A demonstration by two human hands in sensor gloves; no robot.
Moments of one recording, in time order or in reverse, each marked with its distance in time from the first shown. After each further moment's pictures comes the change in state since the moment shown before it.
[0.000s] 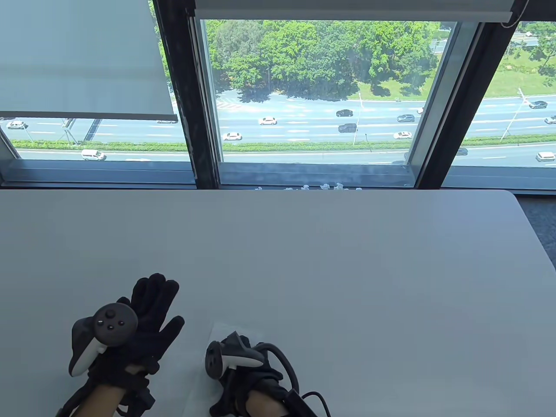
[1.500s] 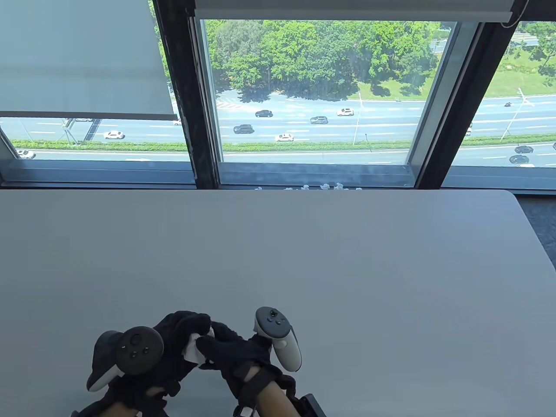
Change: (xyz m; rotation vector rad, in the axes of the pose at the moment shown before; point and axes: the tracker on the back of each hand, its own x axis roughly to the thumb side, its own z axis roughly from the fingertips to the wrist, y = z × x) left_hand 0.054 -0.014 0.025 0.045 -0.299 -0.111; right_hand -0.011 -0.044 0.060 -0.047 -0.786 -1.405
